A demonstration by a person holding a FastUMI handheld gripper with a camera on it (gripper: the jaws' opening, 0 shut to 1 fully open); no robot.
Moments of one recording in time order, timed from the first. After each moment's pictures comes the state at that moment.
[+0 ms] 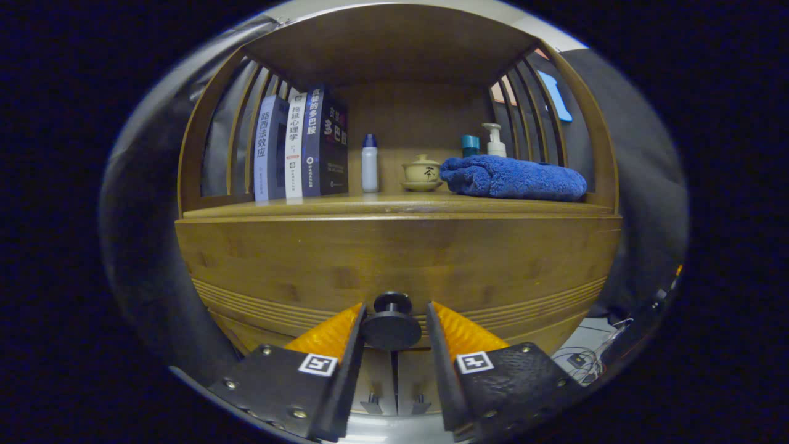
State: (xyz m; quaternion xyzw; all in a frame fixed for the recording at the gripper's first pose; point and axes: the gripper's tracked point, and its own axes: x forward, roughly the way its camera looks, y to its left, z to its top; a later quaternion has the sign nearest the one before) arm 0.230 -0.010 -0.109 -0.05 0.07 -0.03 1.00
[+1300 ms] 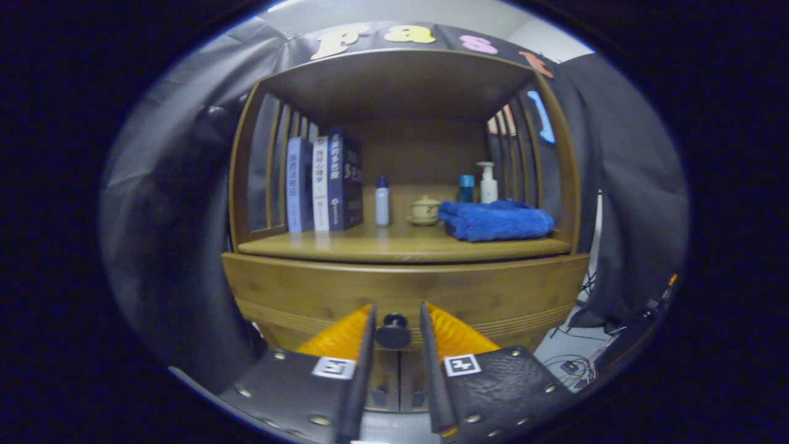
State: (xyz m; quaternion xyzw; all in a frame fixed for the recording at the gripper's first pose) arm 0.144 0.005 -0.059 -0.03 0.03 0.00 1.00
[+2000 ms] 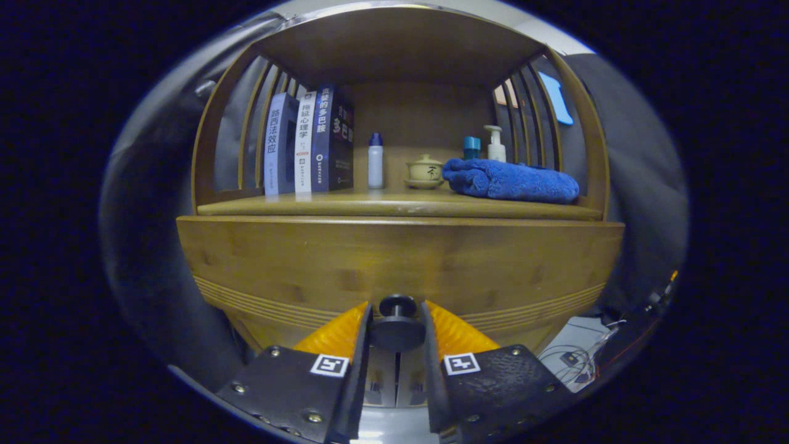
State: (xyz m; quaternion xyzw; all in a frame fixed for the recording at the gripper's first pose) arm 0.205 -0.006 -0.107 -0.02 0.07 -0.03 1.00
